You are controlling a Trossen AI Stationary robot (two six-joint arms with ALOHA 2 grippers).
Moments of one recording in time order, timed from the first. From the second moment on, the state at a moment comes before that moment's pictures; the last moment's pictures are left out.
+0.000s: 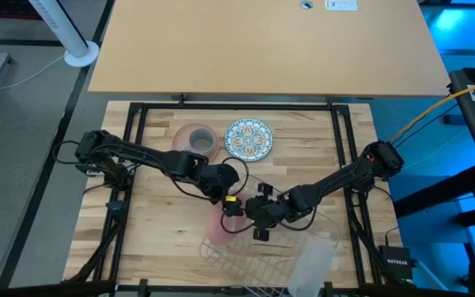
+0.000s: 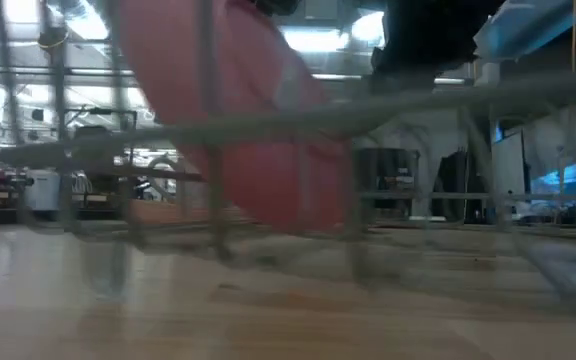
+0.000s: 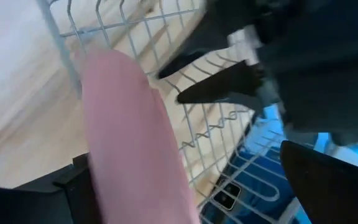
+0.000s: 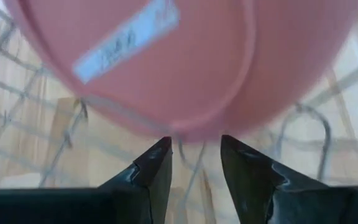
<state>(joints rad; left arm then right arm) -0.18 1.70 1.44 -0.59 0.17 -1.01 0.42 1.76 1.16 -0.45 0.29 0.44</state>
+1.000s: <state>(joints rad) -0.16 1.70 1.44 -0.62 0.17 -0.81 0.42 1.76 1.16 -0.42 0.30 0.44</state>
